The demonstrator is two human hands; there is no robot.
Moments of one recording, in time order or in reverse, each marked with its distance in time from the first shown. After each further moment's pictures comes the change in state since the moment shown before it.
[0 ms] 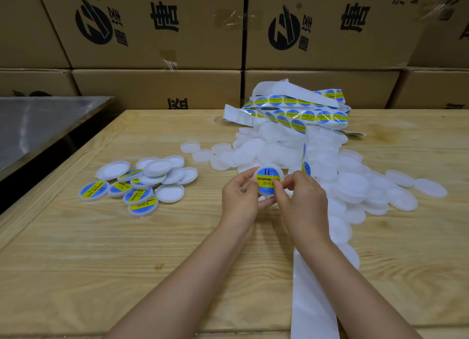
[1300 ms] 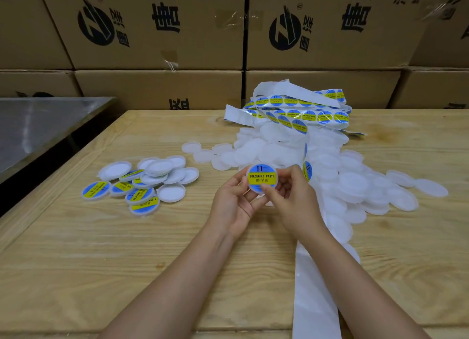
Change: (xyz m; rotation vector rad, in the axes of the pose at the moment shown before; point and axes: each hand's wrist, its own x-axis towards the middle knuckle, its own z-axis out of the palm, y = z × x) left_hand 0.007 0.008 -0.022 -0.454 -0.214 -0.221; right_hand 0.003 0.003 0.006 0.492 -0.208 0.020
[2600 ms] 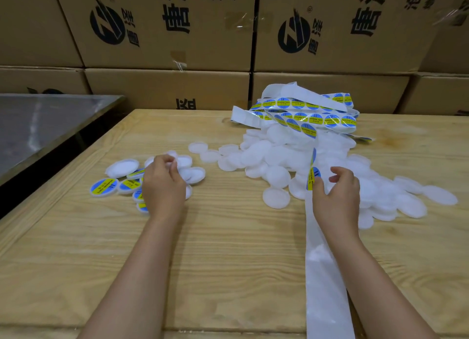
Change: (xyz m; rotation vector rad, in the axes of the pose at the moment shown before) left_hand 0.009 0.087 -0.080 1.469 0.823 0.871; right_hand 0.012 0.015 -0.034 -0.370 0.386 0.139
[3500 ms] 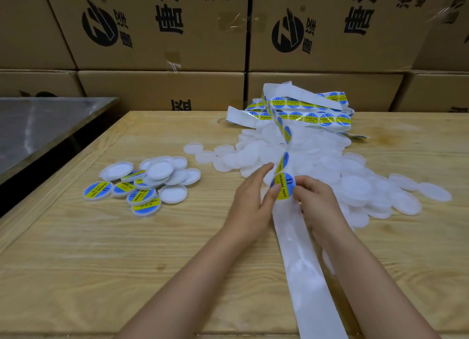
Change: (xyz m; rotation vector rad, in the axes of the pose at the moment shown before) left_hand -0.092 0.088 0.038 -0.366 -0.678 0.302; right_hand -0.008 -0.016 0.002 0.476 -0.435 0.272
